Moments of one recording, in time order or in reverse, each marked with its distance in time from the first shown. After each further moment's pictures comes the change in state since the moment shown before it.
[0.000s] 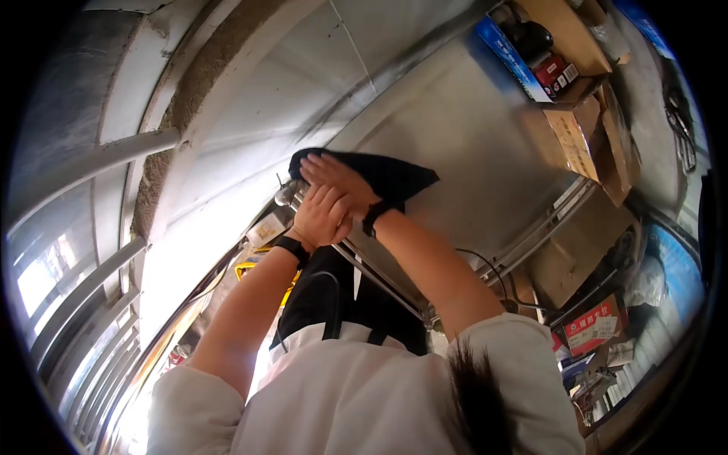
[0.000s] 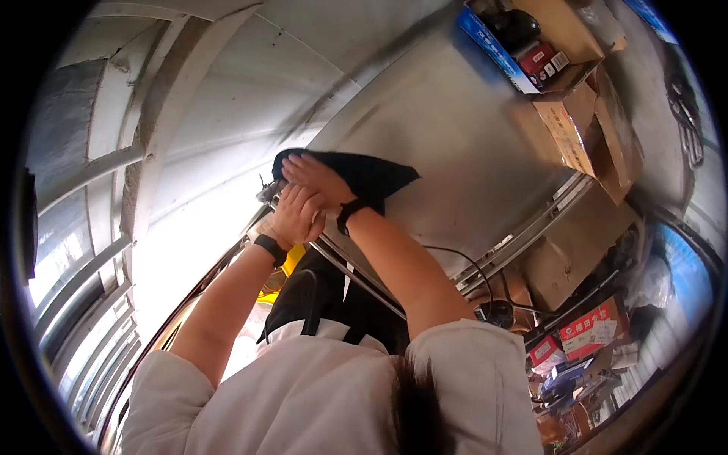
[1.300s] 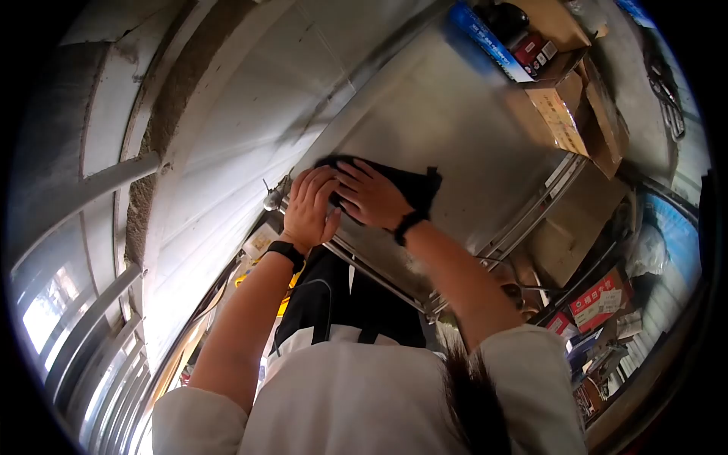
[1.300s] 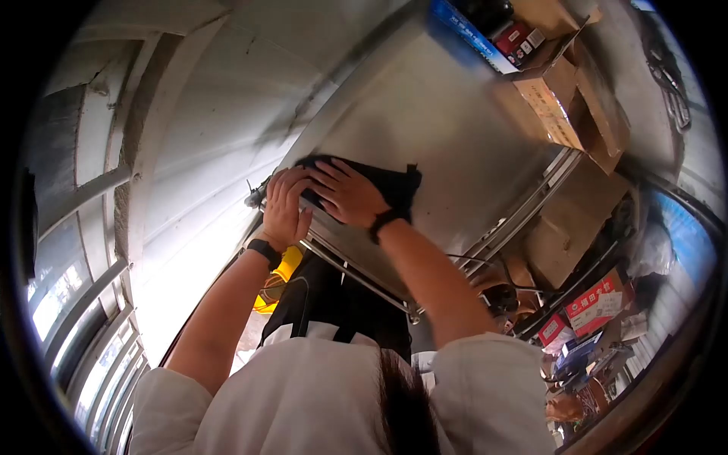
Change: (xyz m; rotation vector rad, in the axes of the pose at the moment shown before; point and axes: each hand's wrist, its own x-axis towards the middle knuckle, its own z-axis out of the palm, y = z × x) left_hand 0.012 -0.004 -0.005 -0.061 0.013 -0.080; right_hand -0.059 0.001 -0.055 -0.076 -0.224 0.185
